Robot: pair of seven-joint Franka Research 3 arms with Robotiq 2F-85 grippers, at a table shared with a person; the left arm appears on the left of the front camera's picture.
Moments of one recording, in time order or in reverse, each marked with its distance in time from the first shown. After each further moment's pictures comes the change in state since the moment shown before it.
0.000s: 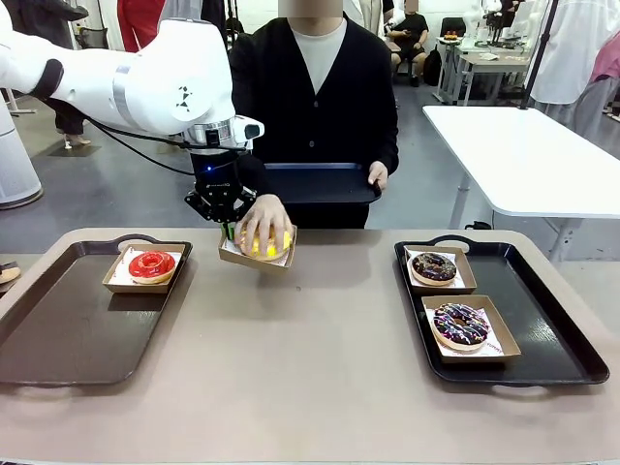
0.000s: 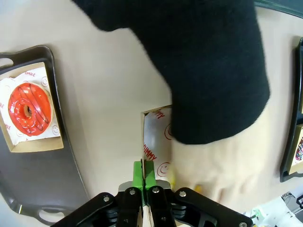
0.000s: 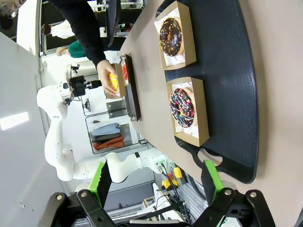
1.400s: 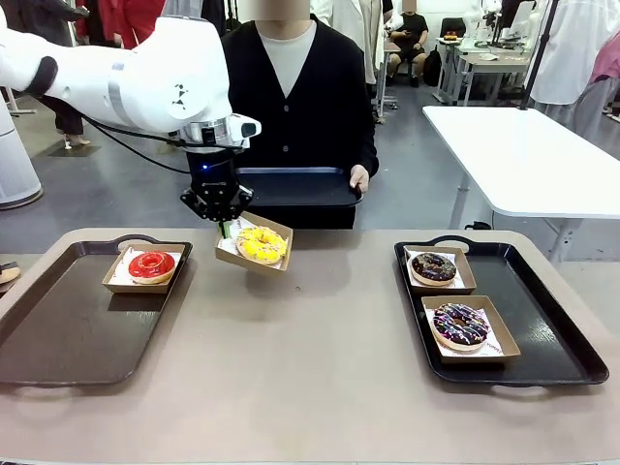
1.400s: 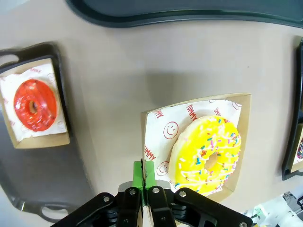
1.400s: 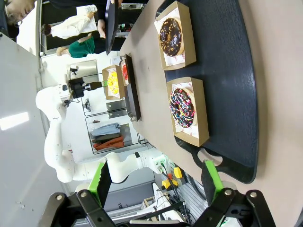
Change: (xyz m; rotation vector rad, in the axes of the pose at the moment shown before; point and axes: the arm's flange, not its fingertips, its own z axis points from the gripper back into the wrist) left arm -0.009 0.014 0.011 0.014 -0.005 0.010; right arm 0.000 0.000 0.000 0.000 0.000 0.000
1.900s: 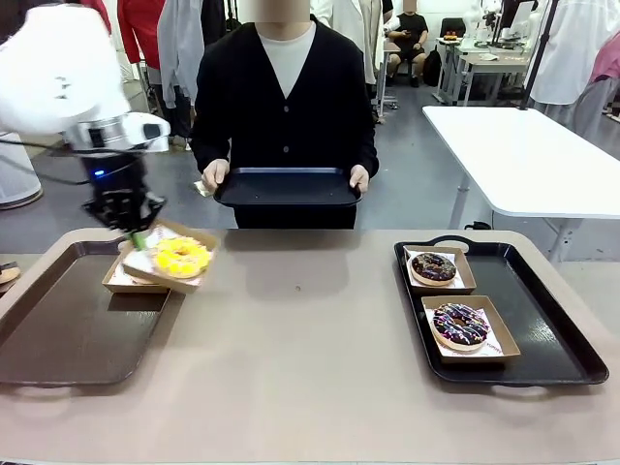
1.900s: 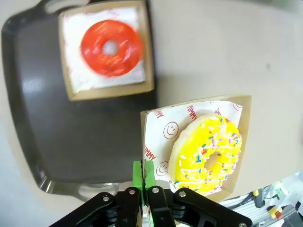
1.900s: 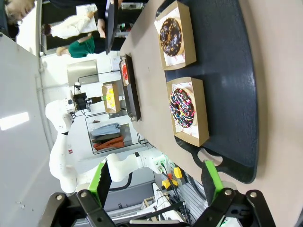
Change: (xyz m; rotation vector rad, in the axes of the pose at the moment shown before) left arm -0.075 0.145 0.009 -0.021 0.015 0.024; right arm 0.000 0.000 0.000 0.000 0.000 0.000
